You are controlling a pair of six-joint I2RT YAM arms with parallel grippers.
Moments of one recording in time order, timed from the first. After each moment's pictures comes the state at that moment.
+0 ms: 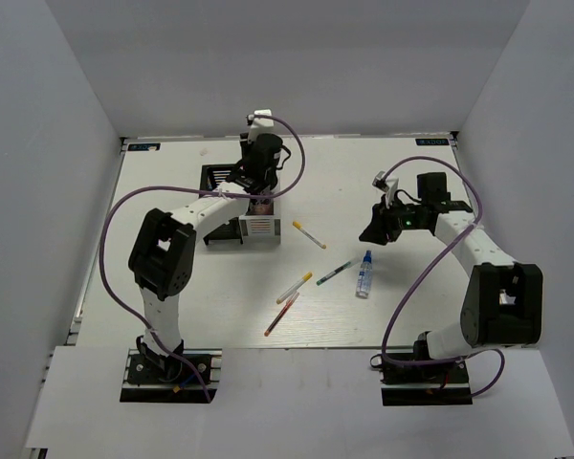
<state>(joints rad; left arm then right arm) -0.58 1.94 1.50 0.13 -0.73 -0.16 0.06 1.45 0.97 -0.53 -0.90 -0.50</state>
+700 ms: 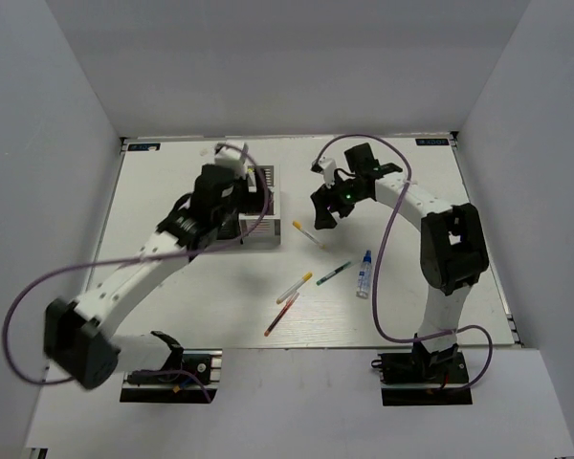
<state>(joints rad) -0.59 1.37 1.17 -0.20 -0.28 -0.26 0.37 1.89 1.45 -0.60 -0.60 -0.42</state>
